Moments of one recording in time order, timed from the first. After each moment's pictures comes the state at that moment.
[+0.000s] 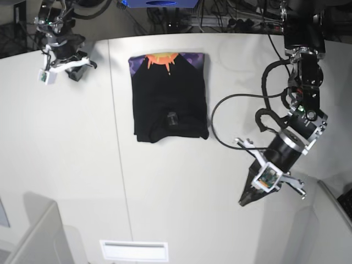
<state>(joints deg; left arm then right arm) -5.0 -22.9 -2.3 110.7 -6.9 -31.7 21.3 -32.1 -1.2 24.8 107.4 27.6 7.9 -36.1</state>
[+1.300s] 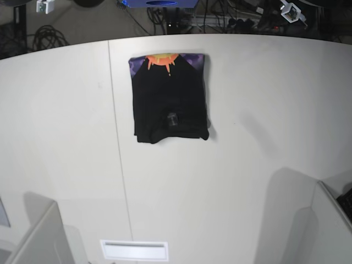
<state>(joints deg) 53.8 -27.5 -8.9 79.3 0.5 -31.9 -37.8 -65.7 4.8 24.3 111.5 27.8 8.3 -35.7</state>
